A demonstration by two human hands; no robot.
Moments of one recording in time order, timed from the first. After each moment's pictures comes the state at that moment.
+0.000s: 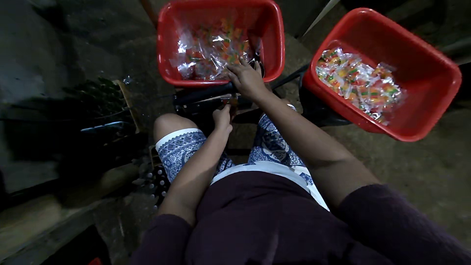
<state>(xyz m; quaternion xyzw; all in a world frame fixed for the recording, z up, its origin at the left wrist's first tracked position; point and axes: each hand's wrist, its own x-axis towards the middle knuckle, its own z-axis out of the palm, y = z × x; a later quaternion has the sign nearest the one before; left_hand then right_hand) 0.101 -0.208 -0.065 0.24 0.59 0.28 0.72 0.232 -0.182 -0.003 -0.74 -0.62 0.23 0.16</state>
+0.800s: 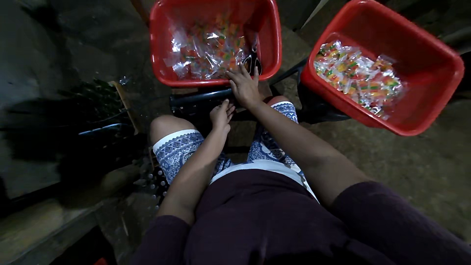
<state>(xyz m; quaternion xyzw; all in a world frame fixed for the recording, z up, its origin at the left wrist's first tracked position) 0.103 -0.208 -0.057 0.23 0.61 0.26 0.72 0.233 -0.202 -0.075 -0.75 -0.61 0.12 0.21</state>
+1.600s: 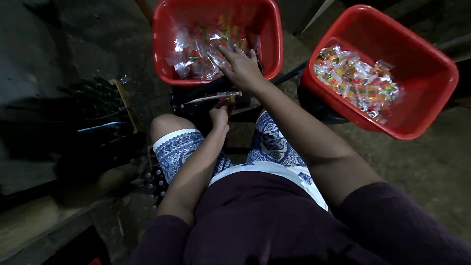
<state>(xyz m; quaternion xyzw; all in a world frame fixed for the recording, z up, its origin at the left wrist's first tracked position) 0.101 -0.207 -0.062 0.27 0.57 0.31 0.71 0.228 -0.167 0.033 -0.73 -0.61 0.25 0.16</state>
